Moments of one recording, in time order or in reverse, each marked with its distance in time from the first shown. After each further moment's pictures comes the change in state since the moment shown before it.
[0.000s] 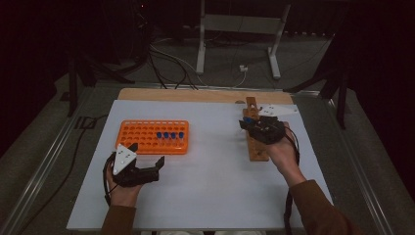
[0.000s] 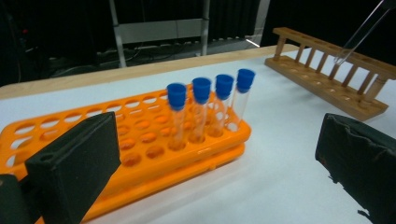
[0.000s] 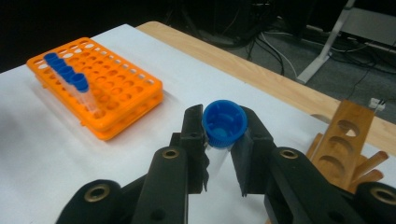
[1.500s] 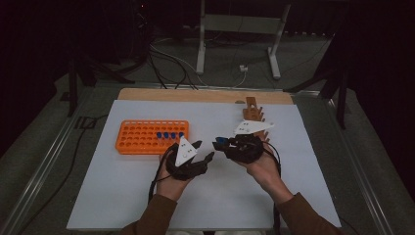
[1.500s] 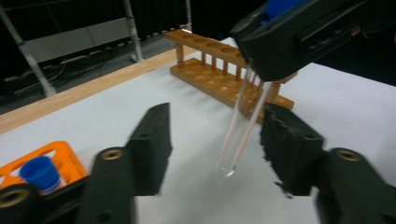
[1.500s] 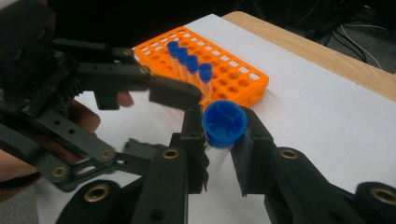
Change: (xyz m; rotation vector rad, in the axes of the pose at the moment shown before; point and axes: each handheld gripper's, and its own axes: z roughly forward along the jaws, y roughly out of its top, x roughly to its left) left arm -0.102 0.035 0.070 0.039 -0.252 0.177; right arm 0.076 0.001 0.005 0.040 0.246 -0.038
